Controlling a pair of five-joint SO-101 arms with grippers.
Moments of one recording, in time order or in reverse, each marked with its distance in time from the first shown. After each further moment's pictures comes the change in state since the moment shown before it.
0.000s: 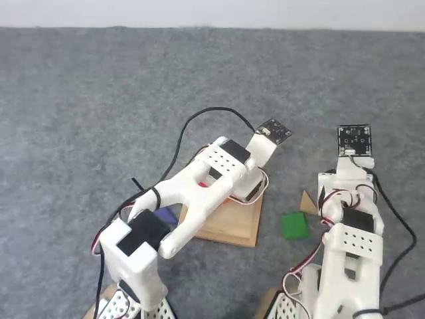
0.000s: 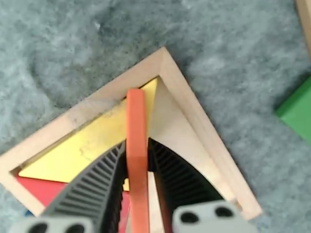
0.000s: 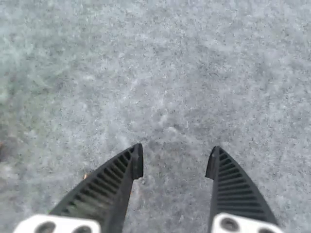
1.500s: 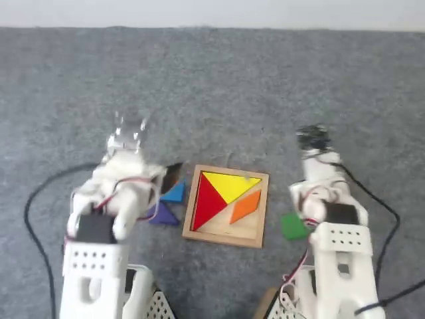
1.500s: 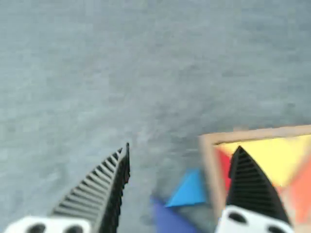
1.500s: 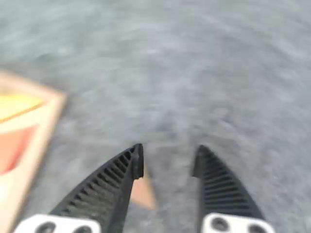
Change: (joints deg) left arm -37.6 -83.0 48.1 -7.0 -10.3; right arm -14.9 0.0 -4.7 15.4 6.1
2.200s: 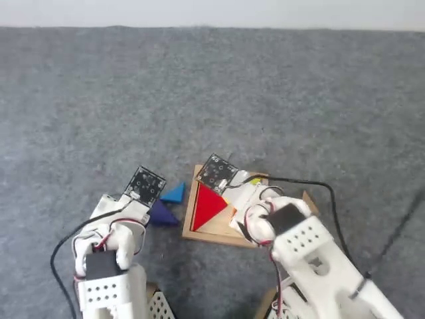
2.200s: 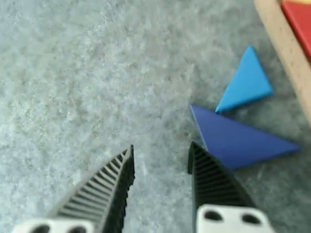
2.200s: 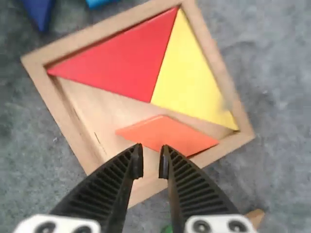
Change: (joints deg) left arm -11.4 -30.6 29.4 7.5 -25.8; right arm -33.8 7.1 -4.0 6.2 3.3
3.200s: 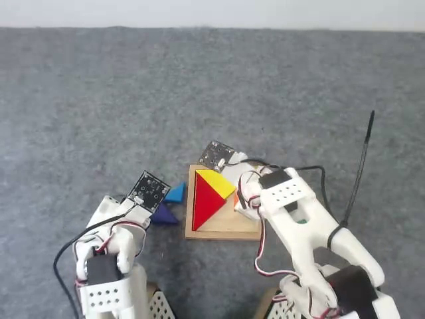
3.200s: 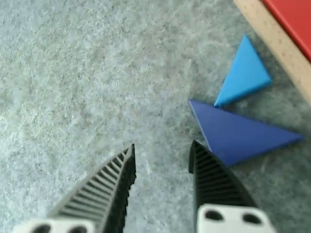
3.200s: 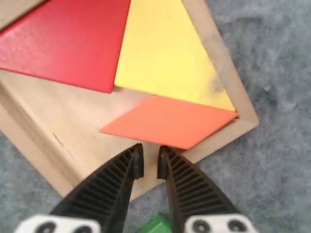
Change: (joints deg) left arm 0.0 -6.2 1.5 4.0 -3.2; right arm 7.6 26.2 -13.4 -3.7 9.0
